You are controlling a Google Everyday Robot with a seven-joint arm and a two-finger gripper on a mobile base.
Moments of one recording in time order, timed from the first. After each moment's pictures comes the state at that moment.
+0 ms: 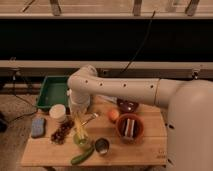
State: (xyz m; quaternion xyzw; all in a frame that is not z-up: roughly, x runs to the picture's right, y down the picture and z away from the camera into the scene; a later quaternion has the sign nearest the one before) arm -0.150 0.139 0.736 -0.11 -0.37 -0.71 0.59
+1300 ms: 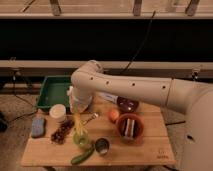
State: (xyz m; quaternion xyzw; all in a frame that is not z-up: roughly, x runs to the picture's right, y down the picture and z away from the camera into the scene) arm -0.147 0.114 0.710 -0.07 -0.37 -0.70 0.60
